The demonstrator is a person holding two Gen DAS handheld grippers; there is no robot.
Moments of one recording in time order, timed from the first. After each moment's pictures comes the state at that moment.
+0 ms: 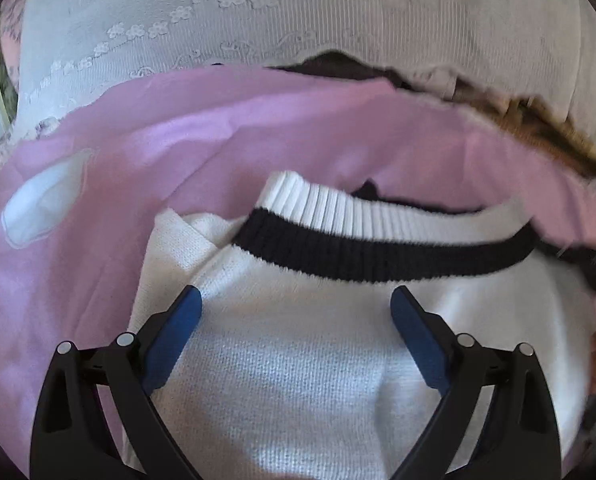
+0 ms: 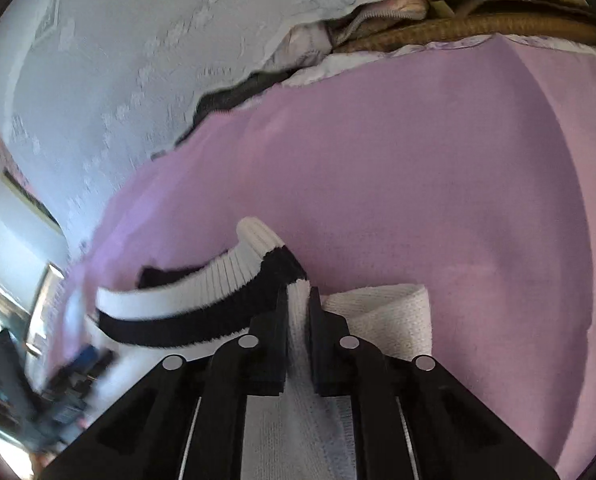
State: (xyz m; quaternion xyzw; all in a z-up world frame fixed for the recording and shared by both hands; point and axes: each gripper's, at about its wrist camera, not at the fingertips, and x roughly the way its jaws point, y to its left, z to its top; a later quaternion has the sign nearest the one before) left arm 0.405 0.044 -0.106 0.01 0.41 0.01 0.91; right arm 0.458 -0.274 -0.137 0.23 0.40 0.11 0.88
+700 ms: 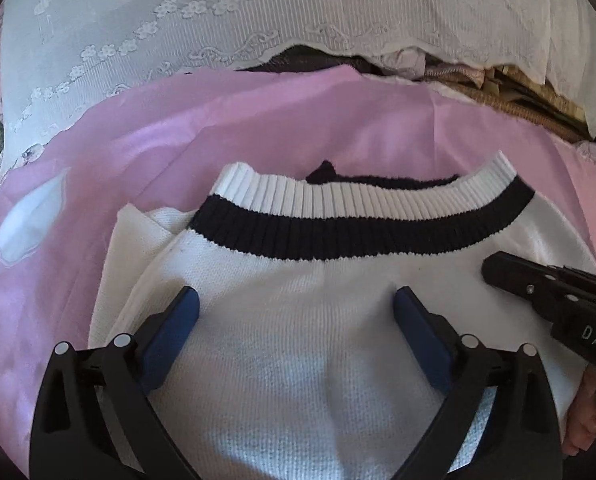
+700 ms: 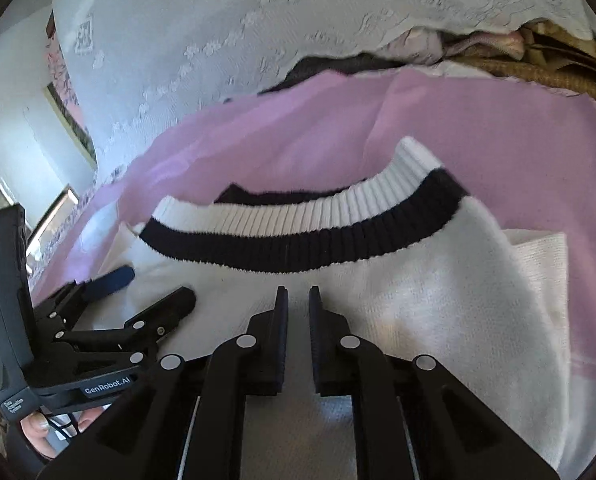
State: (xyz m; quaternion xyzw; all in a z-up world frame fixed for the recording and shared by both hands) left arm 0.393 0.019 -0.108 0.04 0.40 -0.02 0.91; right arm 0.413 -0.175 -0.130 0.11 0.39 0.18 0.90
